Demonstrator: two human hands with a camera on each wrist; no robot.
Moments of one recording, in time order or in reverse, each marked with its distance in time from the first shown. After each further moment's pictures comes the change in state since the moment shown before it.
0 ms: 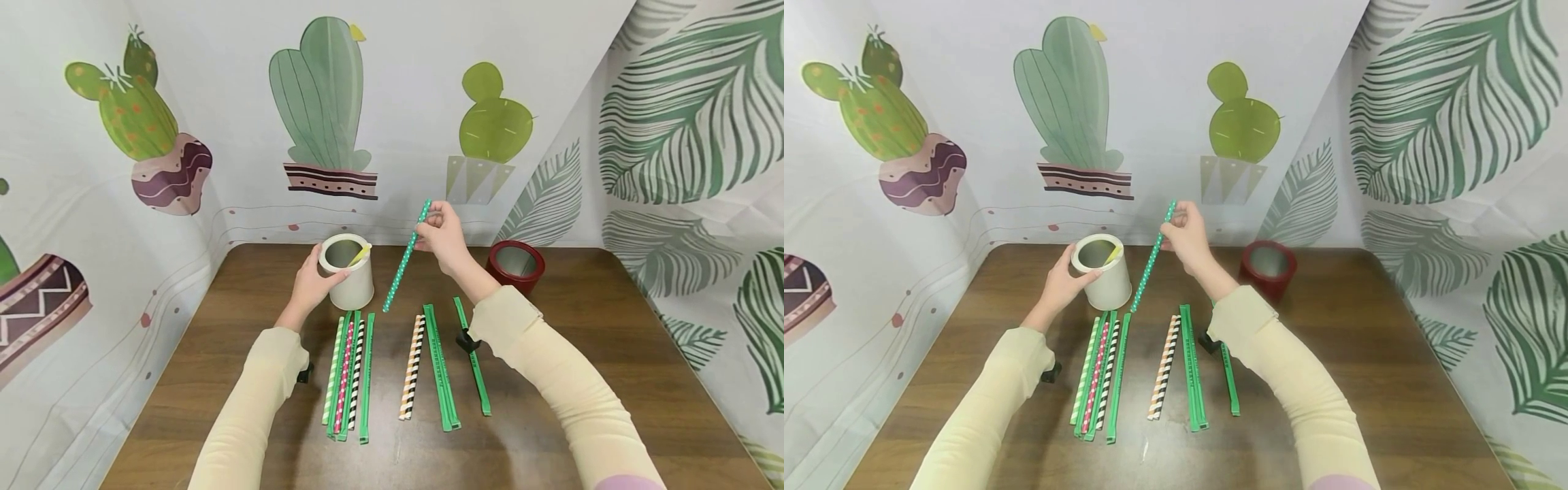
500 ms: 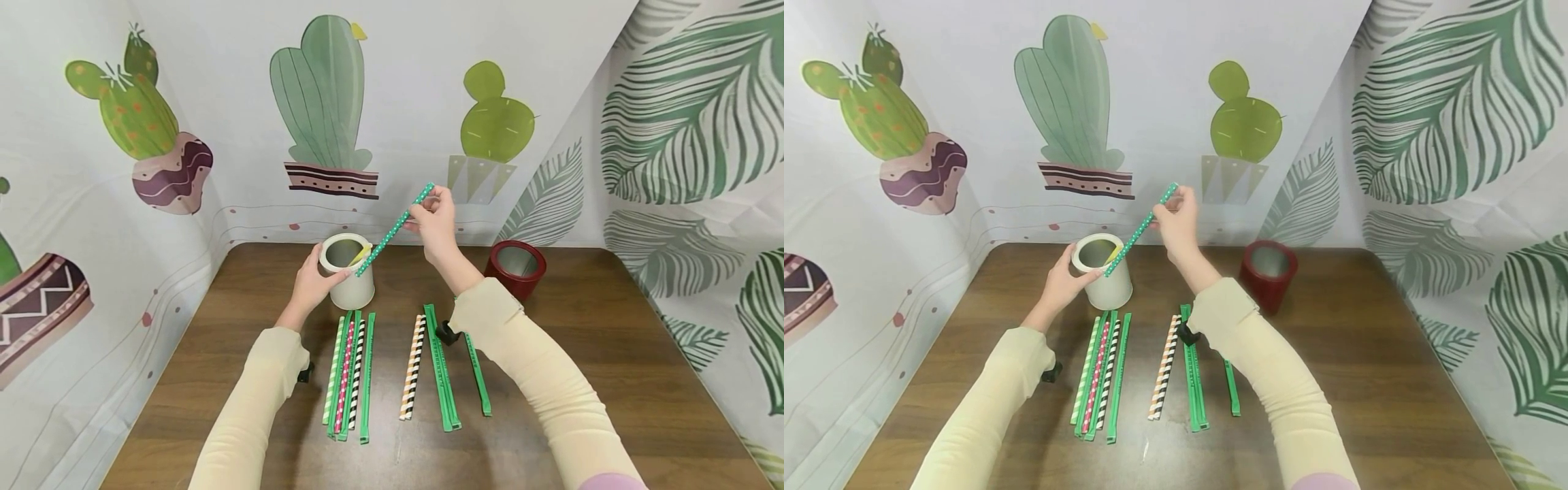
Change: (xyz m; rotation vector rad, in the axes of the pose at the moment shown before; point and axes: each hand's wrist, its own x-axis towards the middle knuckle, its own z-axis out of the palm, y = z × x) left_hand 0.000 -0.001 0.001 0.009 0.007 0.006; right_hand 0.009 -0.017 0.027 0.188 0.184 -0.077
